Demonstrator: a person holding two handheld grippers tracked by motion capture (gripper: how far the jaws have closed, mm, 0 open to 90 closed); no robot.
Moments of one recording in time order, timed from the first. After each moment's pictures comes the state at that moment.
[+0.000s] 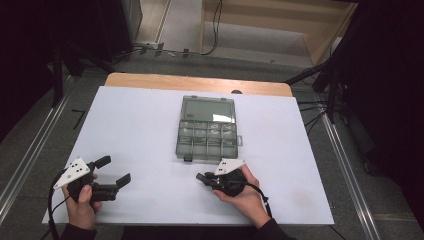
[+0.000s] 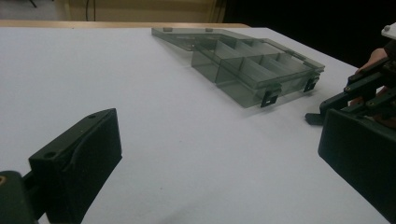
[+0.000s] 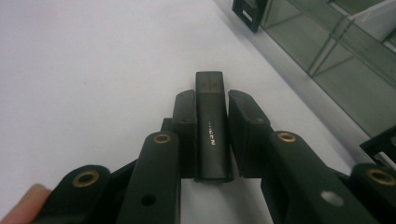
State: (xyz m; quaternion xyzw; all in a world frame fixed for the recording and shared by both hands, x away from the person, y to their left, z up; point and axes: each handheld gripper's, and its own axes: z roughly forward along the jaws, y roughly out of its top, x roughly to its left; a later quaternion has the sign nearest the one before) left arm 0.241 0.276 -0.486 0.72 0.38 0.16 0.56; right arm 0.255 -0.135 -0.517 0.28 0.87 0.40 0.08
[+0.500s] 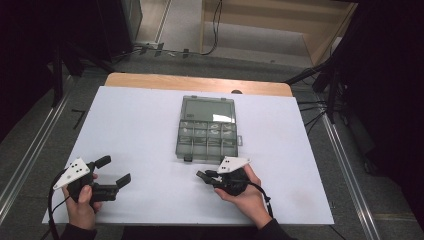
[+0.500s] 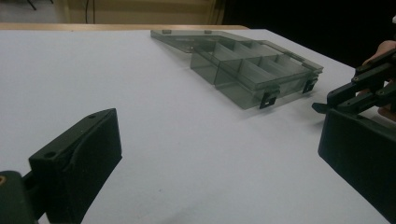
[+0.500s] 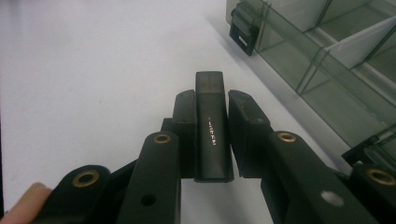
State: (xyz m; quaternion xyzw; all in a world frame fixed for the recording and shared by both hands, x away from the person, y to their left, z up) left arm 0.240 0.275 -0.485 0.72 0.37 0.16 0.56; right arm 0.252 -0.139 -0.504 0.28 0.86 0.42 0.09
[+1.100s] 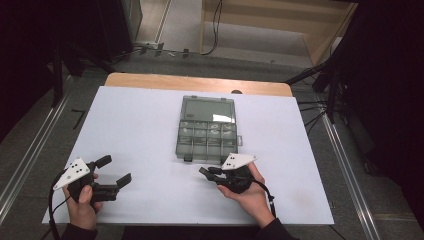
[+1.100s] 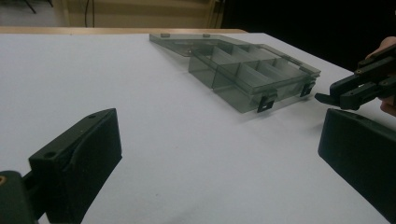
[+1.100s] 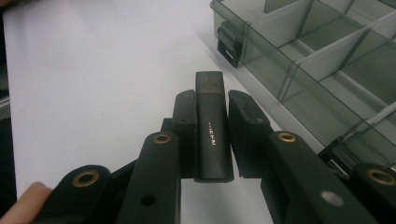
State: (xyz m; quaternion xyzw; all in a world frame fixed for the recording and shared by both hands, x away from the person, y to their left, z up) left arm 0.240 0.274 -0.485 0.72 0.37 0.16 0.56; right arm 0.253 -0.149 -0.493 0.30 0.85 0.43 0.09
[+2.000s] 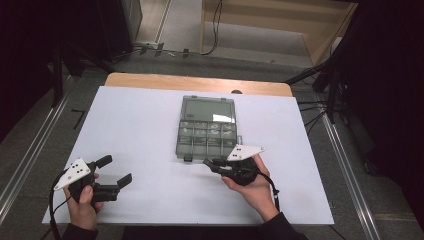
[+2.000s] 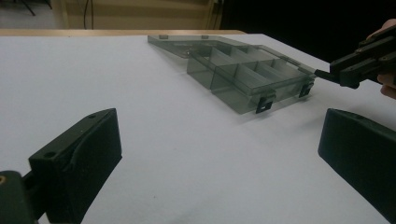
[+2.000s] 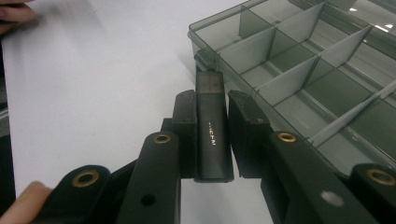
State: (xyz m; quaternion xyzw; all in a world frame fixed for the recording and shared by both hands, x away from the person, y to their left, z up) left arm 0.239 0.273 -0.485 0.72 0.37 0.17 0.57; right arm 0.264 -0.161 -0.472 0.31 0.84 0.44 0.10
